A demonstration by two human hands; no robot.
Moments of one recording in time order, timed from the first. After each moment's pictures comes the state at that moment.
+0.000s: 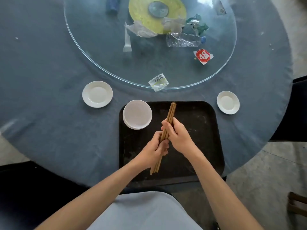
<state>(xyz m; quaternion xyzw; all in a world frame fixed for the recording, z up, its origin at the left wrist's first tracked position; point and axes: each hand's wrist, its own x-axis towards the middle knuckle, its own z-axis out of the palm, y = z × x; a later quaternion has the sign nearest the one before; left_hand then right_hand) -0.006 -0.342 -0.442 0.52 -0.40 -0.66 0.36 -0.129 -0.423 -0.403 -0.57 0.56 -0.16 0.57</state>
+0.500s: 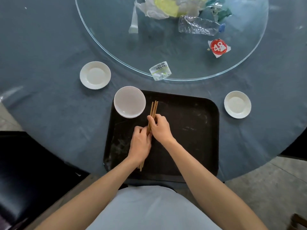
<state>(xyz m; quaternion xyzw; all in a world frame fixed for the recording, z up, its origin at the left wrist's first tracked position) -0.053 -0.340 -0.492 0.81 -0.39 -0.35 0.26 -0.119 -0.442 -0.492 -0.60 0.59 -0.04 0.55</state>
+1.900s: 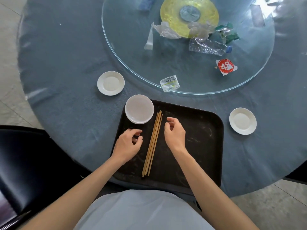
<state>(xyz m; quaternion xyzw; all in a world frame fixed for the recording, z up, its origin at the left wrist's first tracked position) 0.010 -0.317 -0.464 0.82 -0.39 -0.33 0.27 -0.139 -0.445 -0.456 -0.60 0.62 -0.15 0.48</state>
